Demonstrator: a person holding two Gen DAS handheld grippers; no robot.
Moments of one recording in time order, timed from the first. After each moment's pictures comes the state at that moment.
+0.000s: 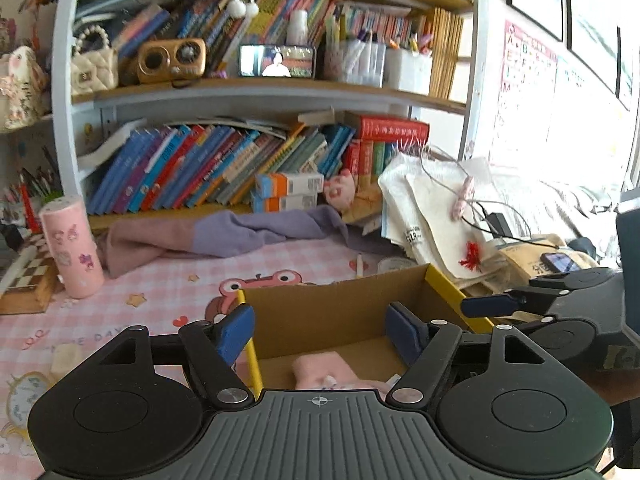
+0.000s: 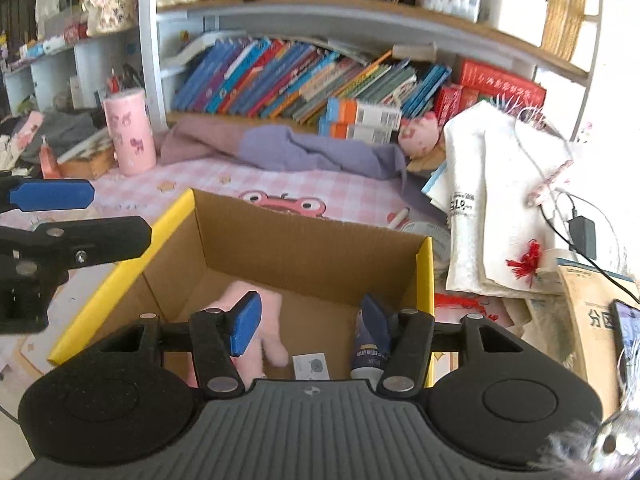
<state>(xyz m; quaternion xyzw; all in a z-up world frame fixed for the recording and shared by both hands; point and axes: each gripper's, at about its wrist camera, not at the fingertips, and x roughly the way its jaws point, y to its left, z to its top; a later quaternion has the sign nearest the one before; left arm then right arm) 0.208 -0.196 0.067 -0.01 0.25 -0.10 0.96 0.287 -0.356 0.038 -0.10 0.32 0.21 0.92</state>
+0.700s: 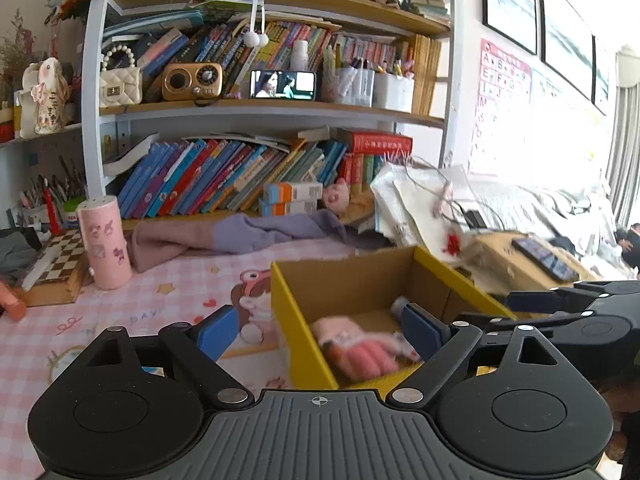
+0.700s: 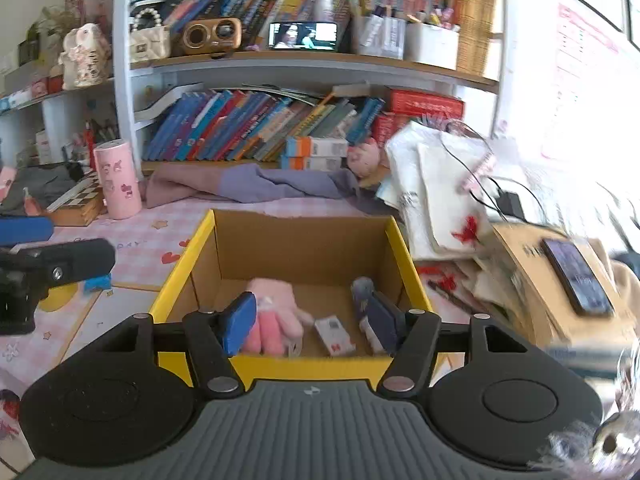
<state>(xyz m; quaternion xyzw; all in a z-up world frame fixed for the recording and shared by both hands) 0.118 -0.137 0.068 0.00 0.22 -0.12 0.97 0.155 -0.333 0.052 -0.04 0.27 0.10 0.96</state>
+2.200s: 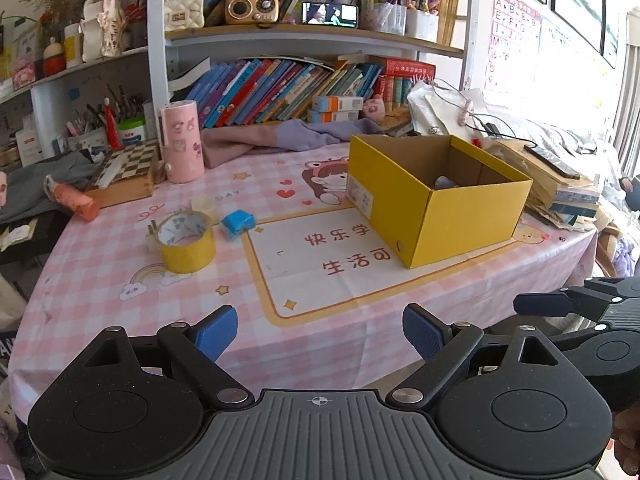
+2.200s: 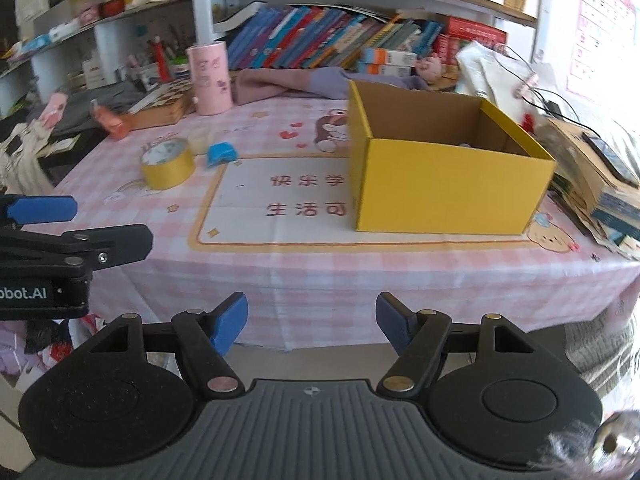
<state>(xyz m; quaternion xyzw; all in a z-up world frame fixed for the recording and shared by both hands) 0.003 -0.009 0.022 0.02 0.32 -0.11 0.94 -0.001 -0.183 0.001 -0.04 0.37 0.12 0.92</state>
